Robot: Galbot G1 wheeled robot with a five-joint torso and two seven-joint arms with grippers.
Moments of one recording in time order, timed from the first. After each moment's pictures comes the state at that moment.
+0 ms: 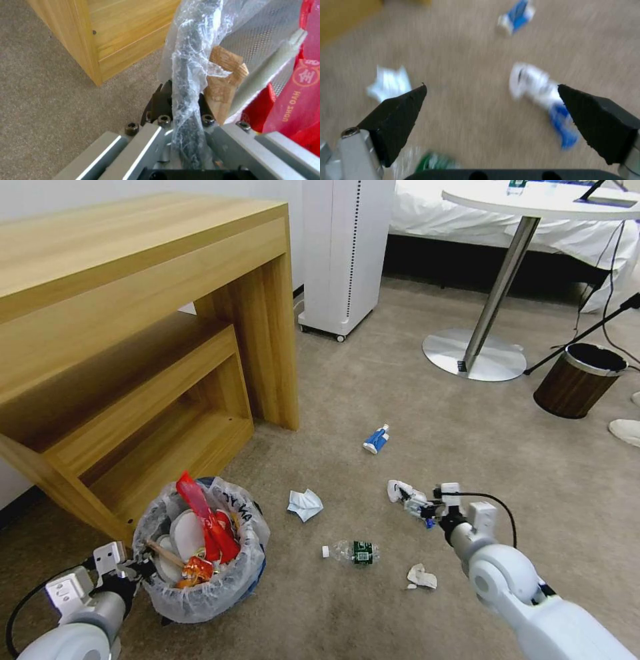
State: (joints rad) left arm 1.69 -1.26 -0.85 -2.17 -0.82 0.56 -0.31; right arm -1.10 0.85 0.10 1.81 0.87 -0.43 0.29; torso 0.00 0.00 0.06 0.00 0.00
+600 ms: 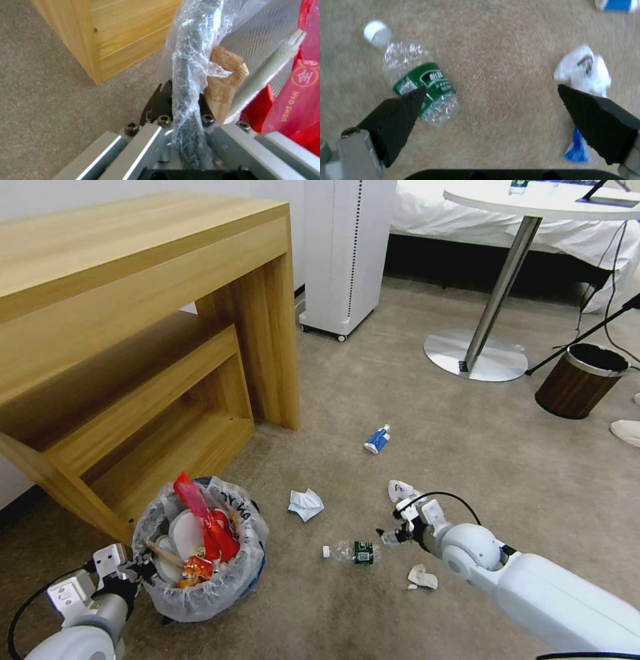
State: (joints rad) left arm 1.67 -1.29 -0.83 -2.14 -0.79 0.54 -0.31; right arm -0.69 0.66 -0.48 1.63 0.55 -0.43 -0.04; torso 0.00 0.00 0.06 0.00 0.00
